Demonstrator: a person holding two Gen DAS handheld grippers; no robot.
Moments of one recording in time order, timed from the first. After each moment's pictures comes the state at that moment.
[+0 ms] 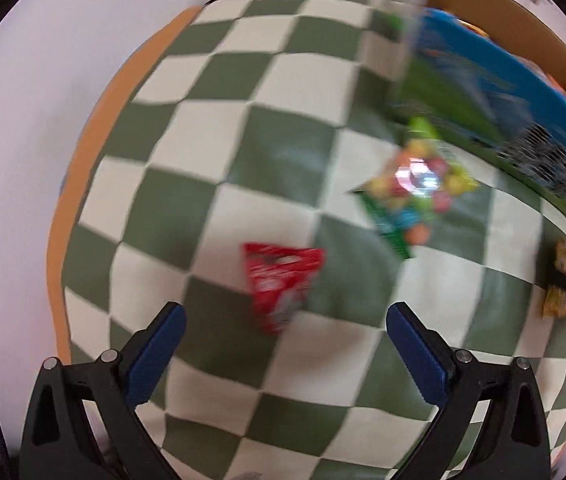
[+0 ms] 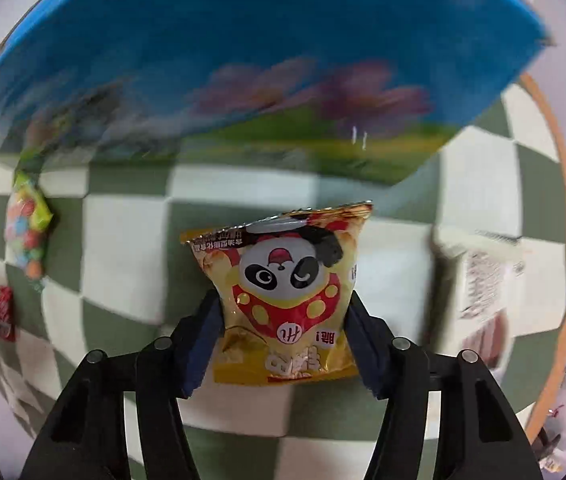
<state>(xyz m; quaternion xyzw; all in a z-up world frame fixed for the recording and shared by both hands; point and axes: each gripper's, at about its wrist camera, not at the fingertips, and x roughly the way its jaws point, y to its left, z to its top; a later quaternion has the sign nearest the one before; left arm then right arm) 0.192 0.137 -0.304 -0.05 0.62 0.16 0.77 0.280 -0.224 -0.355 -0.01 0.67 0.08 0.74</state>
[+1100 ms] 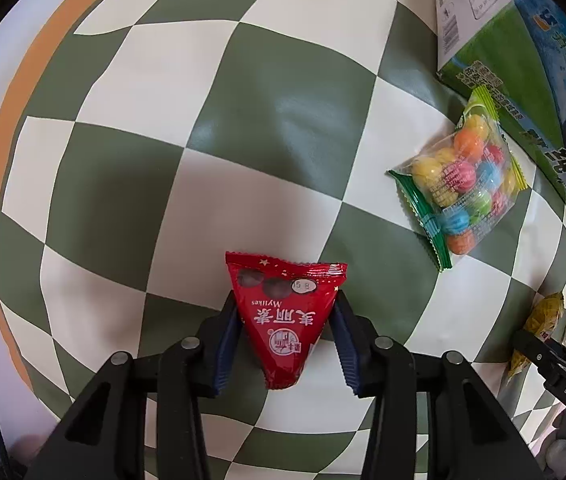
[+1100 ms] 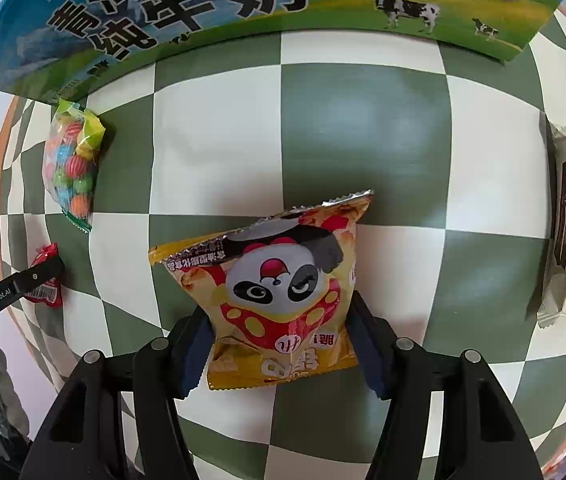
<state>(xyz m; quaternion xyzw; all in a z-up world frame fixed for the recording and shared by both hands) 0.227 0.154 -0.367 -0.12 0.68 0.10 0.71 0.261 -0.201 -0.394 0.06 0.72 0.11 0.68</state>
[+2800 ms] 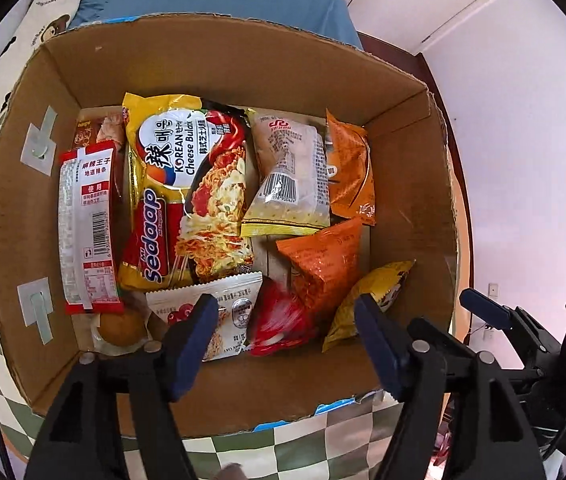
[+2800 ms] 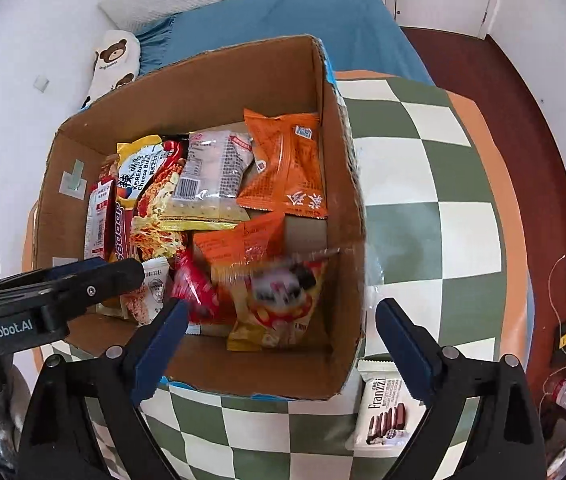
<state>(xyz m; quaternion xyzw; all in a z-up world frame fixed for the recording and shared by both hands) 0.444 -0.049 -0.248 -0.09 0.68 -0.14 0.72 0.428 -0.280 -0.244 0.09 0.65 0.05 0.75</state>
